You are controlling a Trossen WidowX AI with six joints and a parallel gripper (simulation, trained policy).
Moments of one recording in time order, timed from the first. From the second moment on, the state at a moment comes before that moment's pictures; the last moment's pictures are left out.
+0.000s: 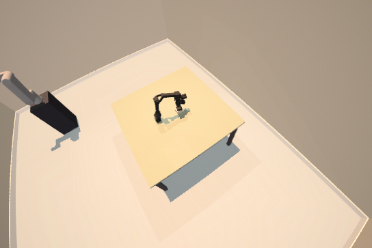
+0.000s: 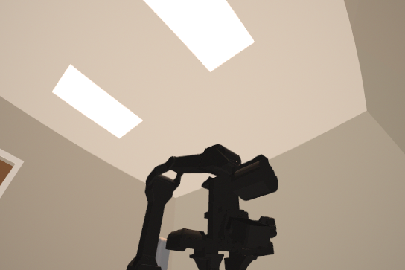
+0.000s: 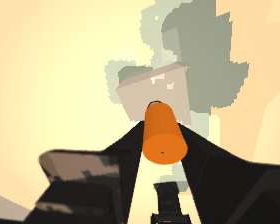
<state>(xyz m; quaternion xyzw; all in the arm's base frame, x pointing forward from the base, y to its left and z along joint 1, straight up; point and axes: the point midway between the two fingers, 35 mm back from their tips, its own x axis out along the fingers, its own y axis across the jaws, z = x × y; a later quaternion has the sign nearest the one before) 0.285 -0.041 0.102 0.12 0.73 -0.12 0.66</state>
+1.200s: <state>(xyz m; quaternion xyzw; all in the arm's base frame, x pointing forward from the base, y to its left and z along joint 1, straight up) 0.285 -0.042 0.100 0.12 0.73 -0.11 0.66</state>
